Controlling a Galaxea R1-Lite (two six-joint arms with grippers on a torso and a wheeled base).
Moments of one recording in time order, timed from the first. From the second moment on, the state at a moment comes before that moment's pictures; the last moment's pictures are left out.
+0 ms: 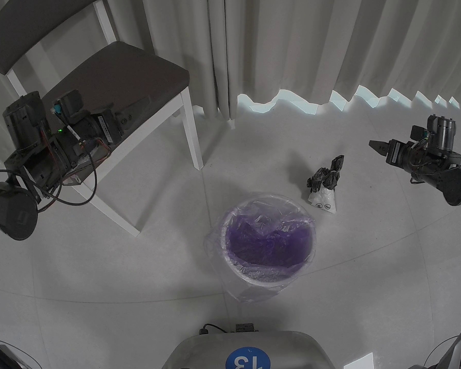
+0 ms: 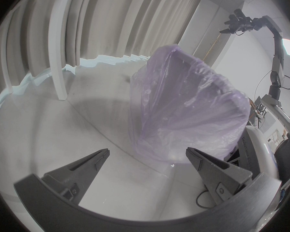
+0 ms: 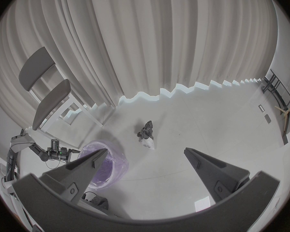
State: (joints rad) left arm -0.21 1.66 -0.91 -0.91 -0.25 -0.15; right arm -0.01 1.89 -1.07 -0.59 0.09 0.23
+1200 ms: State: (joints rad) left arm -0.16 1.68 -0.92 -0.95 0.03 -0.04; right arm 0.04 2.70 -1.81 -0.65 0.03 0.41
